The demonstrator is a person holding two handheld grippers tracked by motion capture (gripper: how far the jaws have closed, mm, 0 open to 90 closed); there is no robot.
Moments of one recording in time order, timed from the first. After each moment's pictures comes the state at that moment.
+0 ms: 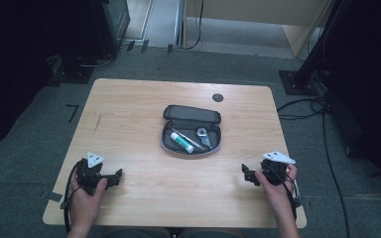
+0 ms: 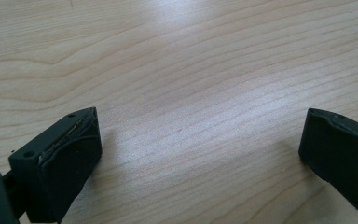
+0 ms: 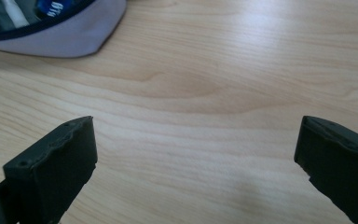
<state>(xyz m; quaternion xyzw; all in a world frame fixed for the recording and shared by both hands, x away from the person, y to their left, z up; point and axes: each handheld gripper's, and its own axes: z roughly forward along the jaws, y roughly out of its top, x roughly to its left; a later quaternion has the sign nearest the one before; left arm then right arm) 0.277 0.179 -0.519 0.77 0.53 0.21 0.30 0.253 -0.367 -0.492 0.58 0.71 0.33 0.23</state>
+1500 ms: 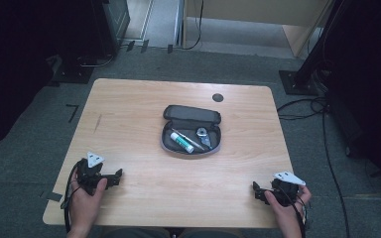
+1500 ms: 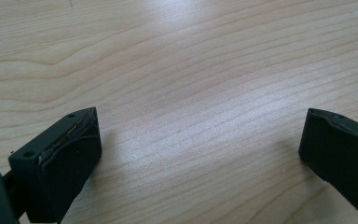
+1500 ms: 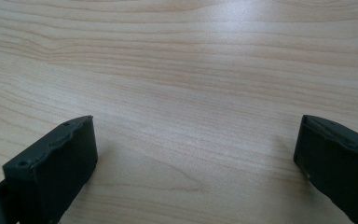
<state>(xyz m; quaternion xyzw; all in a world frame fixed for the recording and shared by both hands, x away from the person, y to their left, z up) 0.277 0.179 -0.519 0.77 0.52 0.21 0.30 0.204 -0.396 -0.526 0.61 0.69 0.29 0.24</state>
